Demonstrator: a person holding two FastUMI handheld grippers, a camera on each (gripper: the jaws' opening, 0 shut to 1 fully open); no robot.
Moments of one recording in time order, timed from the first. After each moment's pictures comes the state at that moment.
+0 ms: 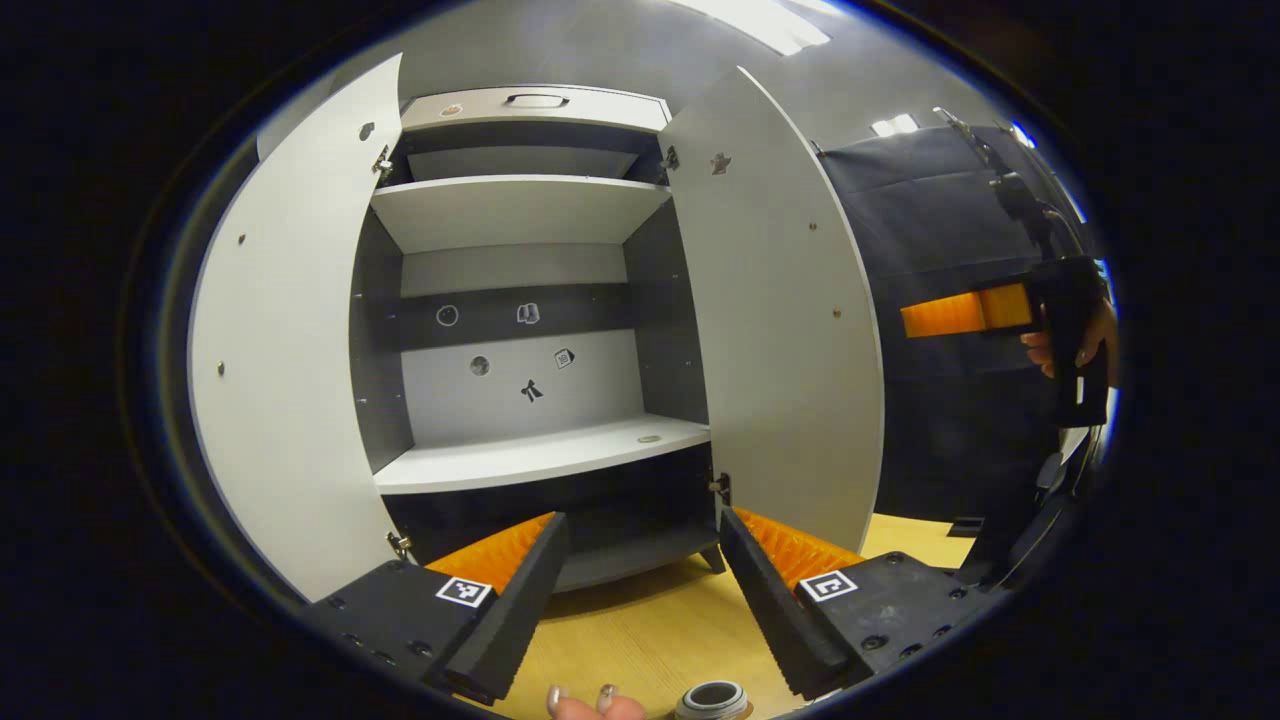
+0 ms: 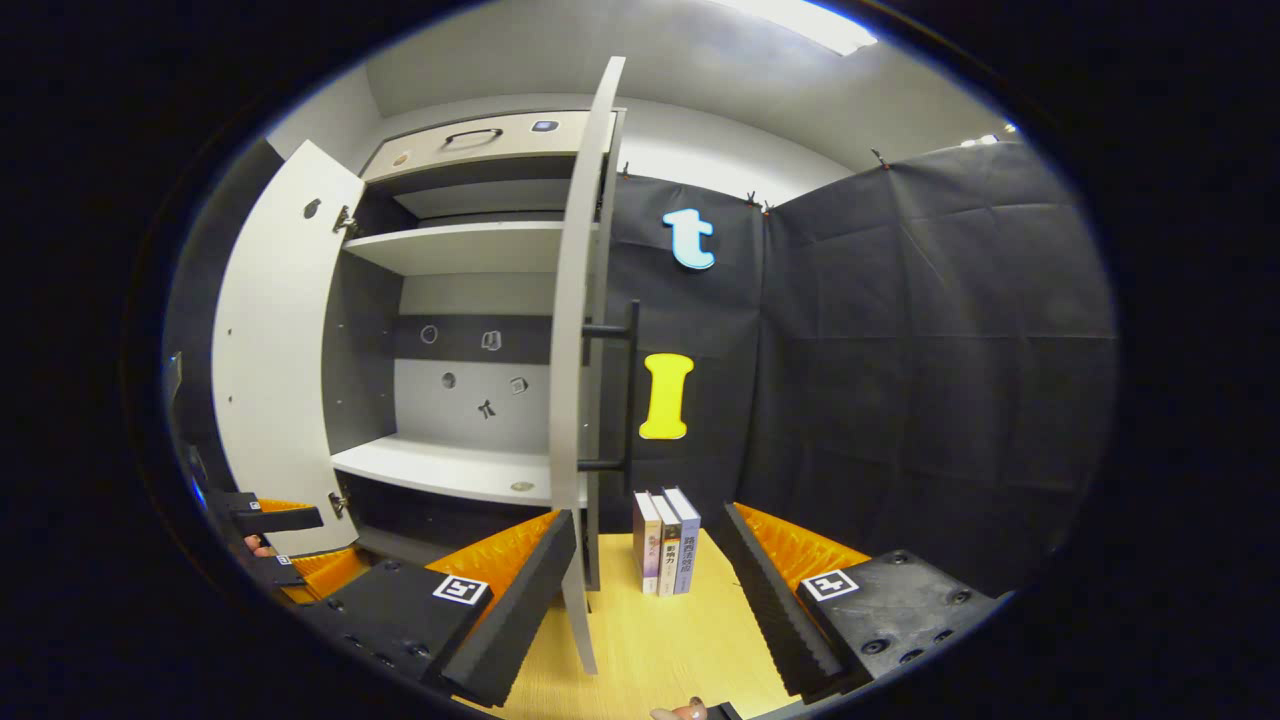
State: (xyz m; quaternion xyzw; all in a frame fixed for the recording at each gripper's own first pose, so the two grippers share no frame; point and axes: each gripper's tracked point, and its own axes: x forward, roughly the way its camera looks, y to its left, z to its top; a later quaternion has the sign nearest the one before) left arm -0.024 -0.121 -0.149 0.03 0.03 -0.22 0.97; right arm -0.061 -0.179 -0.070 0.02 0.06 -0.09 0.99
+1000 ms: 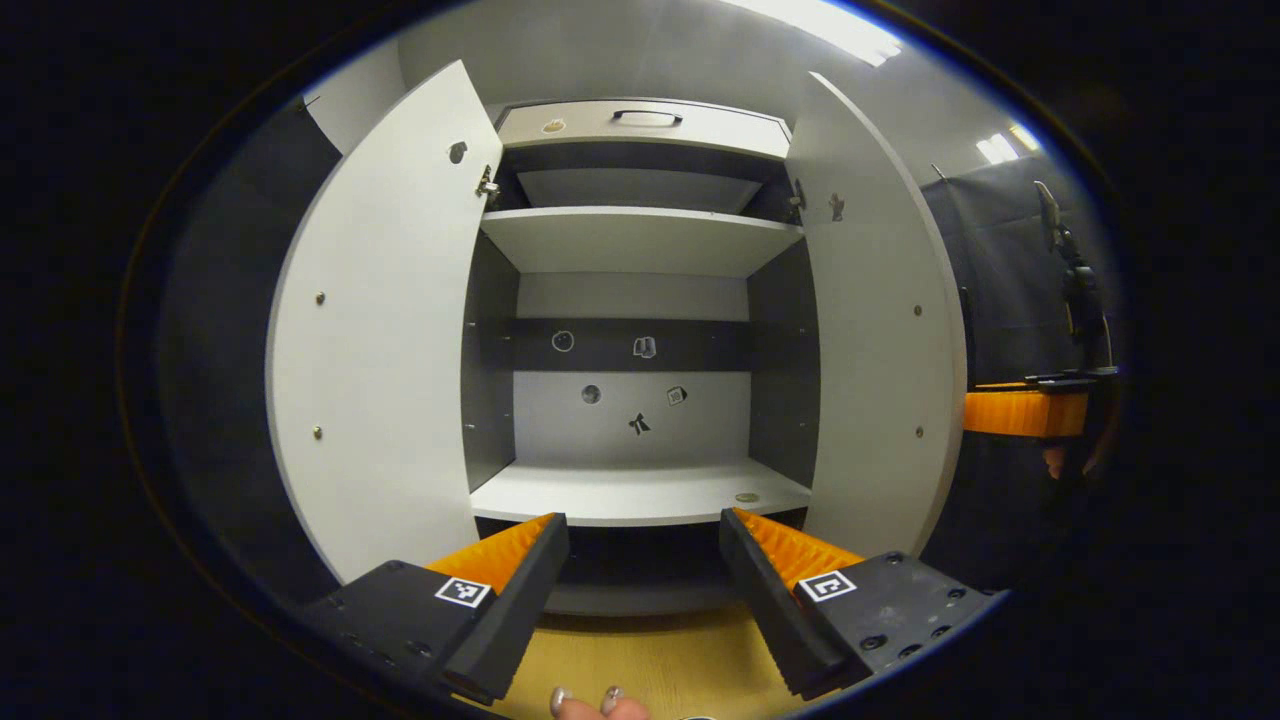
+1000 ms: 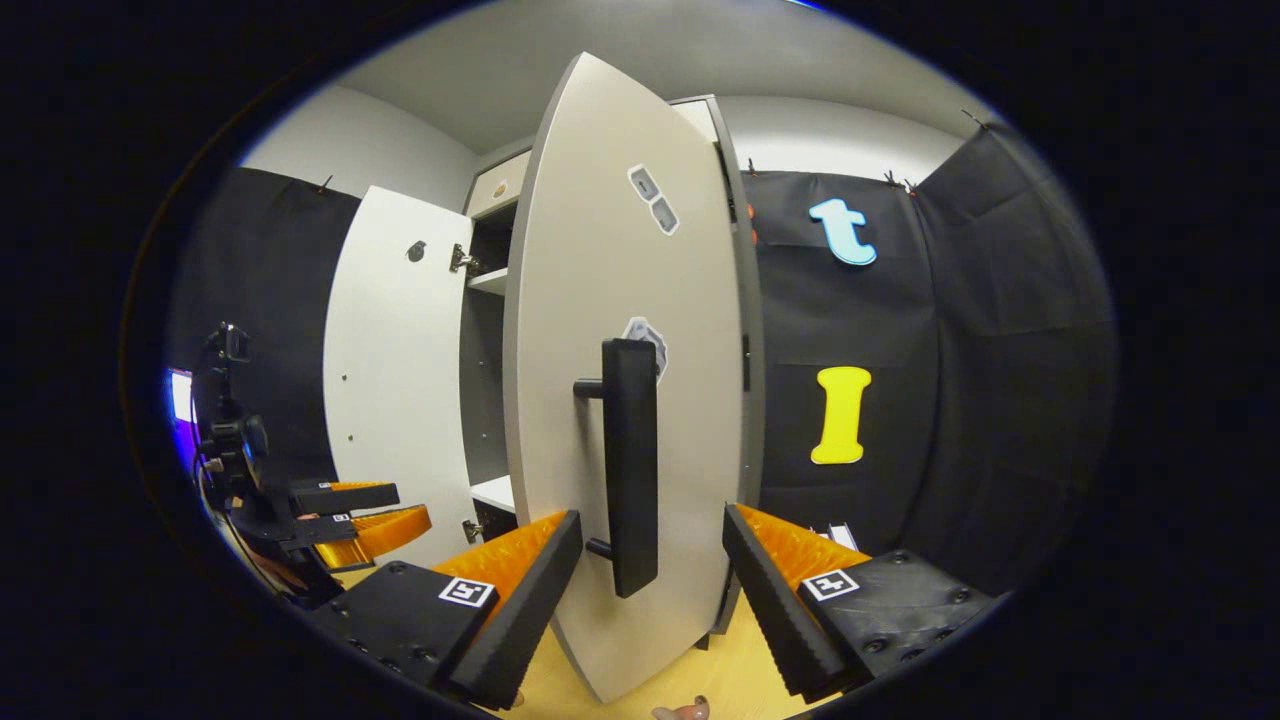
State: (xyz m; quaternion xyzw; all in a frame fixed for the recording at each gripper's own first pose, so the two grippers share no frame) left arm -0.010 -0.049 -0.090 -0.02 0.03 -0.01 1.00; right arm 0.013 -0.077 -0.055 0.07 0.04 0.20 0.98
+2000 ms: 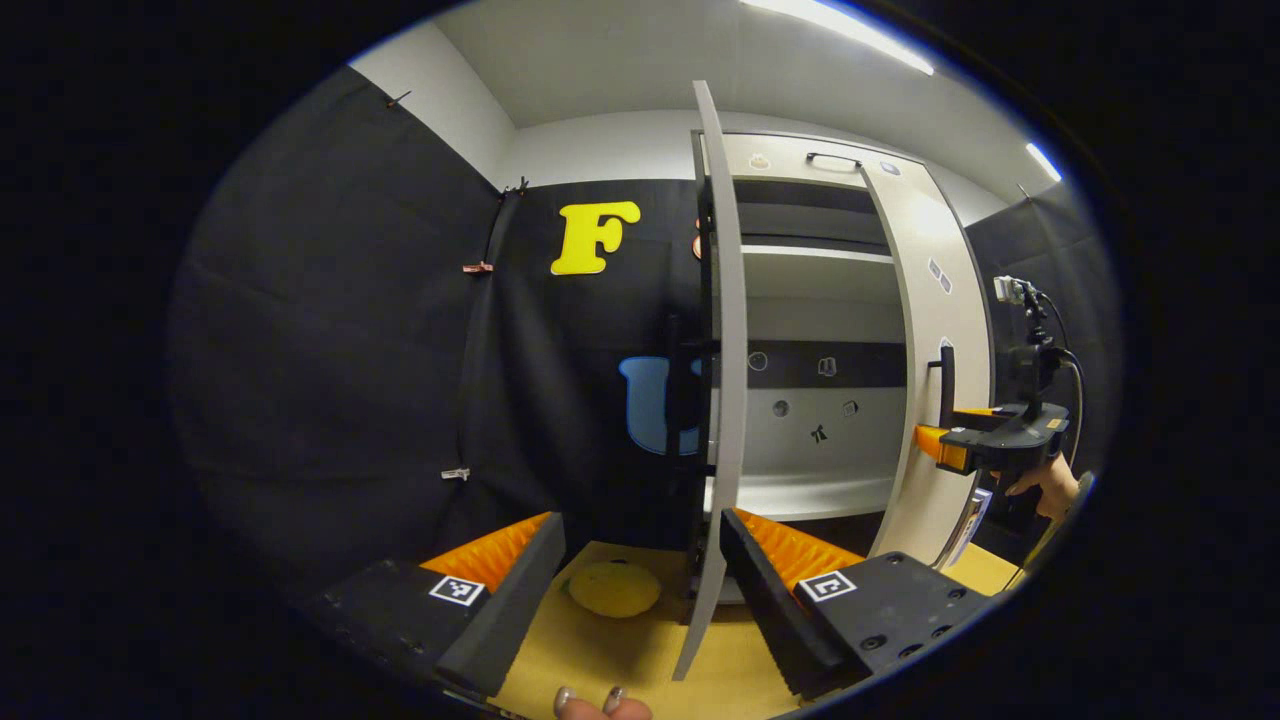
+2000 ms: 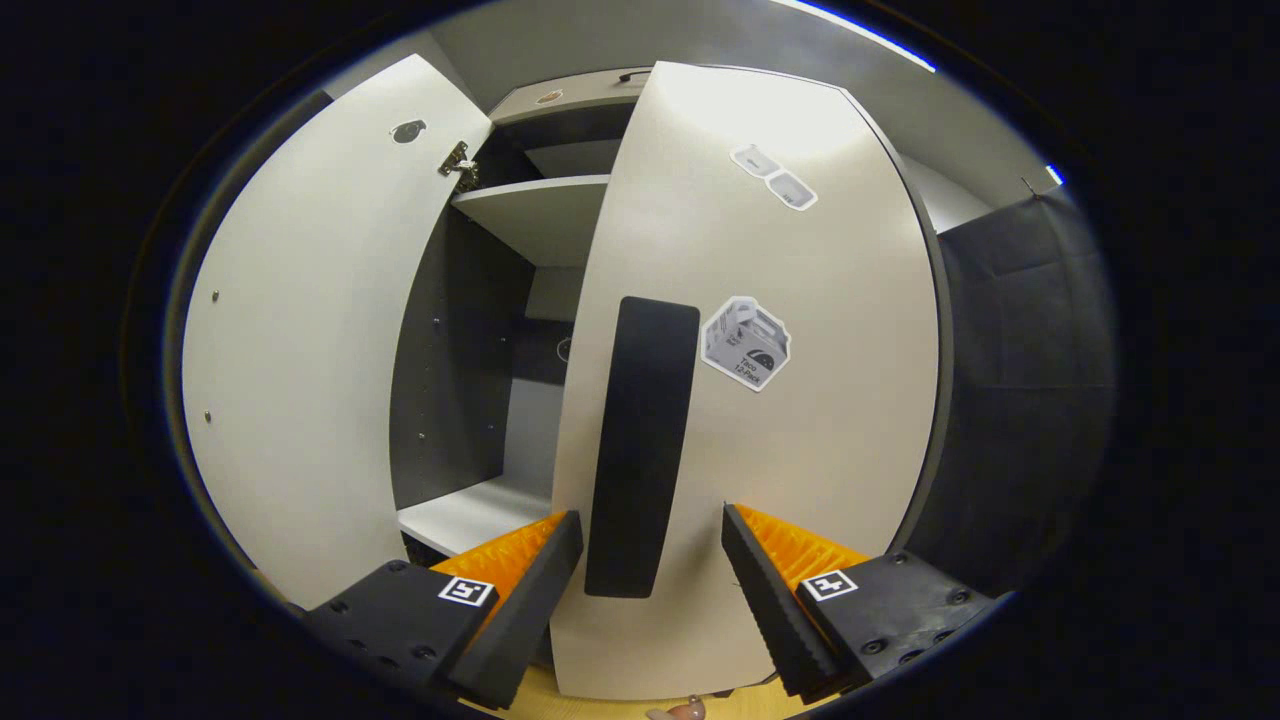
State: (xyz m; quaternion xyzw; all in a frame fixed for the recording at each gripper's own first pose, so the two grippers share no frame) left arm -0.099 0.209 -0.075 -0.03 0.02 0.13 0.99; right arm 0.143 0.063 -0.089 -0.03 0.02 0.07 1.00
